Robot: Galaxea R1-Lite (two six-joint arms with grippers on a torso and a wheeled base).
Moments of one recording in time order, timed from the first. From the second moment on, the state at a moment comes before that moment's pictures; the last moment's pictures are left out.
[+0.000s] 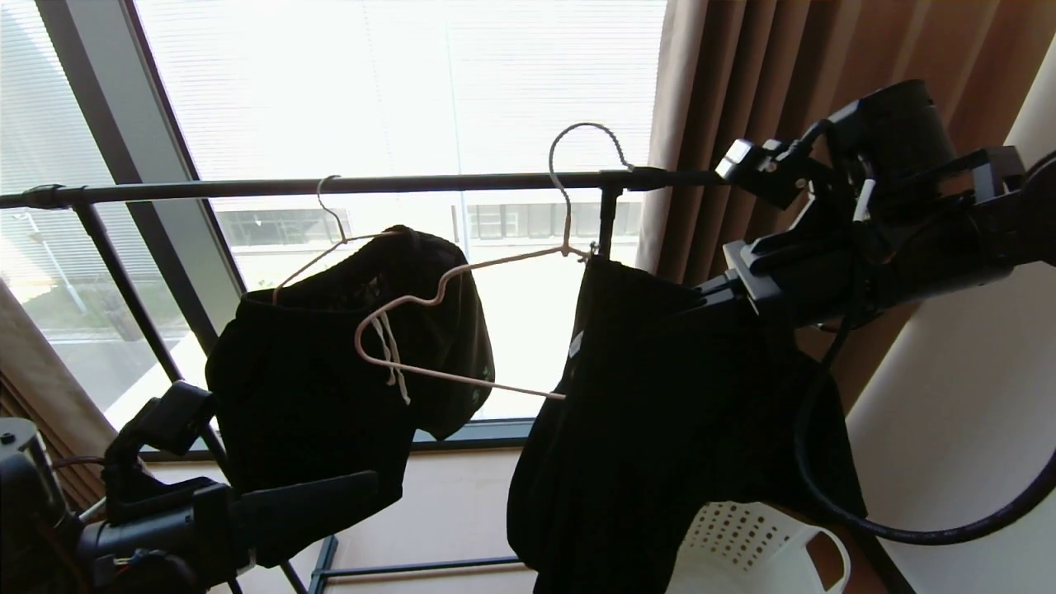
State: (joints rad) left arm -0.20 1.45 -0.11 -1.08 -0.79 -0.75; right arm 0.42 1.75 -1.49 0.44 0.80 -0.37
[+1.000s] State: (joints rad) left arm -0.41 1.93 -0.23 -1.47 -0.80 -0.82; right arm 0.41 1.70 -1.34 0.25 1.03 -0.37
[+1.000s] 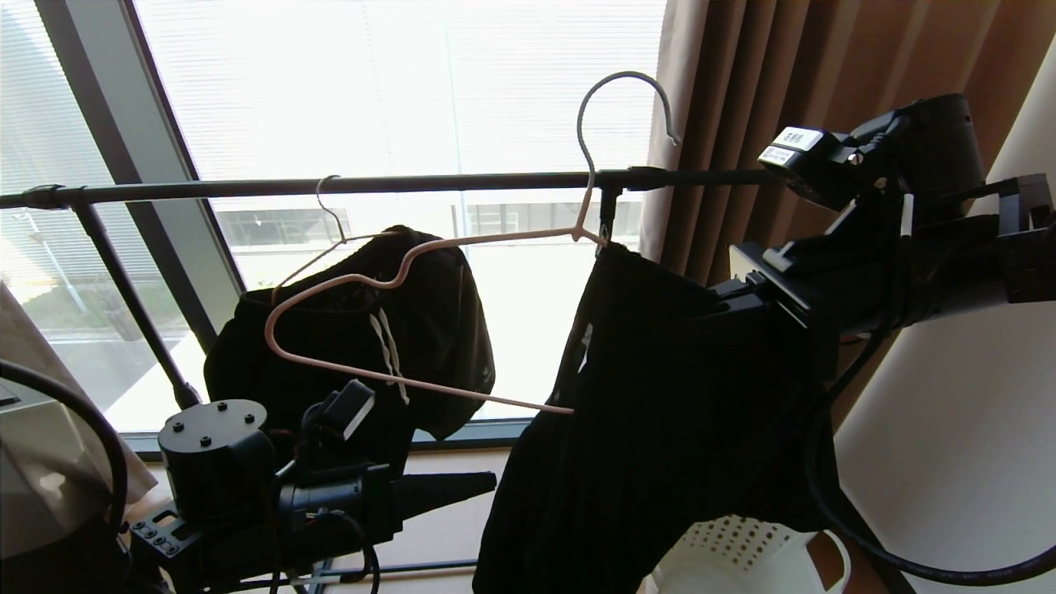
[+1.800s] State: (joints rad) left arm -0.47 1.97 -0.32 -1.47 -0.80 -0.82; right arm 0.44 1.69 -1.34 0.25 1.04 -0.37
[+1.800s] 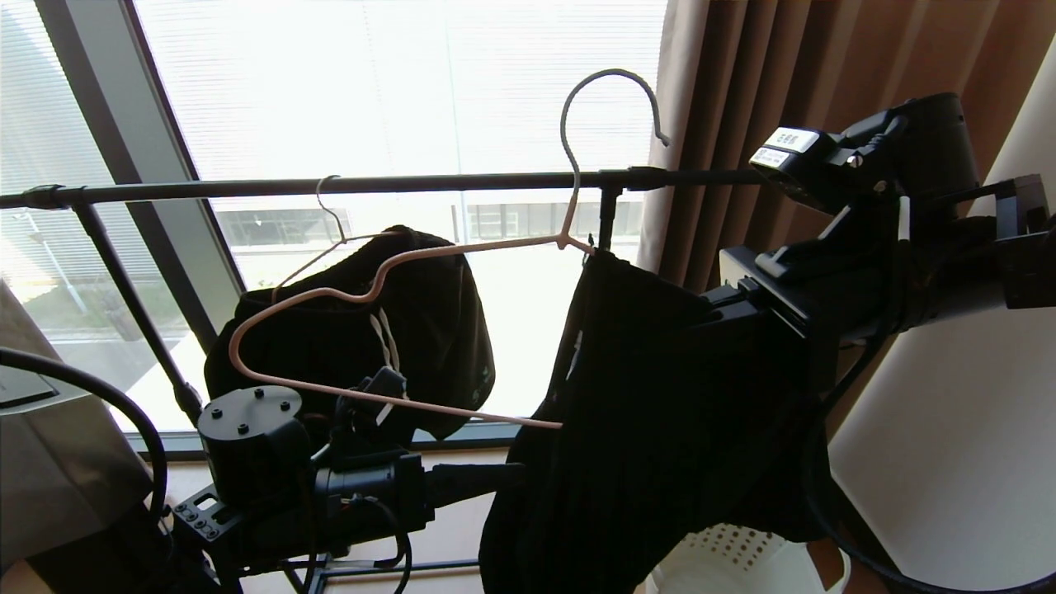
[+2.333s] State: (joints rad) left arm -0.52 2.00 -0.38 -1.47 -0.80 -0.81; right arm 0.46 1.69 -1.32 0.25 1.06 -0.38
